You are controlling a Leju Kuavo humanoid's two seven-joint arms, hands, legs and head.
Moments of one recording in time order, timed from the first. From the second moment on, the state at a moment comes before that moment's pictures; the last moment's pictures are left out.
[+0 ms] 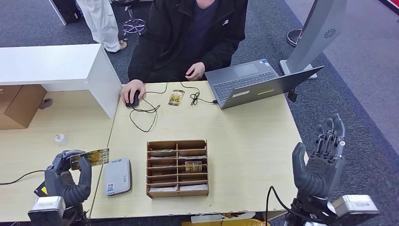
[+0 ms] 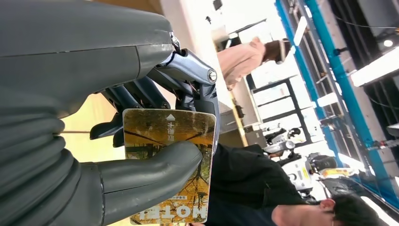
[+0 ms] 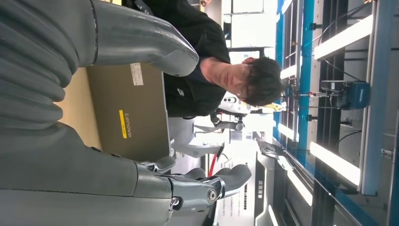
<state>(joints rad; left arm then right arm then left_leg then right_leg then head) 0.24 0.00 0.00 -1.89 -0.24 0.45 -0.56 0.13 0.05 0.15 -1.90 0.06 -0.31 -0.48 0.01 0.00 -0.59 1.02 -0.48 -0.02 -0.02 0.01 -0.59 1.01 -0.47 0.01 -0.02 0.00</state>
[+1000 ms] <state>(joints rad) 0.24 -0.19 0.35 -1.72 -0.16 0.27 -0.57 0.15 0.06 0.14 -1.91 0.06 -0.31 -0.47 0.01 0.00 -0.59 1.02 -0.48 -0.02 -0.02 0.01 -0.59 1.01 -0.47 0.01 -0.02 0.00</state>
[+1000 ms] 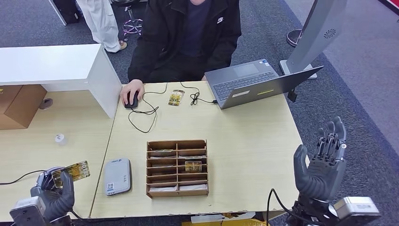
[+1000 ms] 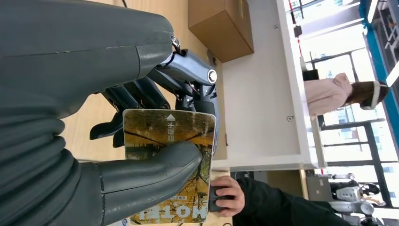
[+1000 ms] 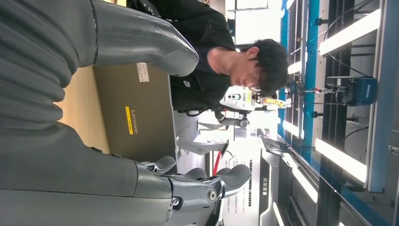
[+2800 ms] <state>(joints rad) 0.14 -0.16 0.32 -1.39 -0.18 0.25 -0.44 0.09 0.06 0.15 -1.84 0.04 -0.29 -0.44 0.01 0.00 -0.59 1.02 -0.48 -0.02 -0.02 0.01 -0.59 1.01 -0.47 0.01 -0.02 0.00</state>
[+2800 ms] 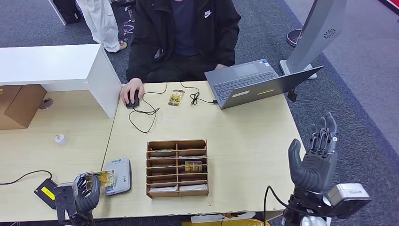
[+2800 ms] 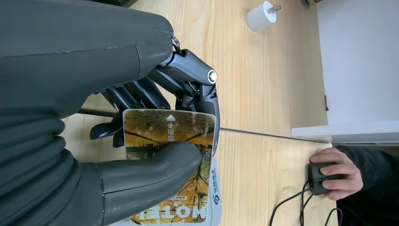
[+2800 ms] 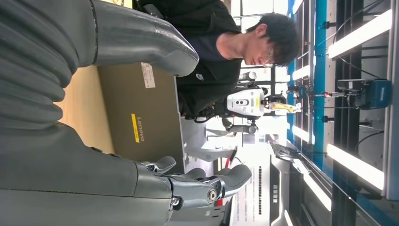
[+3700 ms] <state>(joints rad) 0.13 -0.16 0.27 -1.34 -0.19 0.28 -0.45 0.09 0.06 0.15 -1.84 0.03 -0.29 -0.44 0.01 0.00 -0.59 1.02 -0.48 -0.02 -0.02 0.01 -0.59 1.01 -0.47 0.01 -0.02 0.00</state>
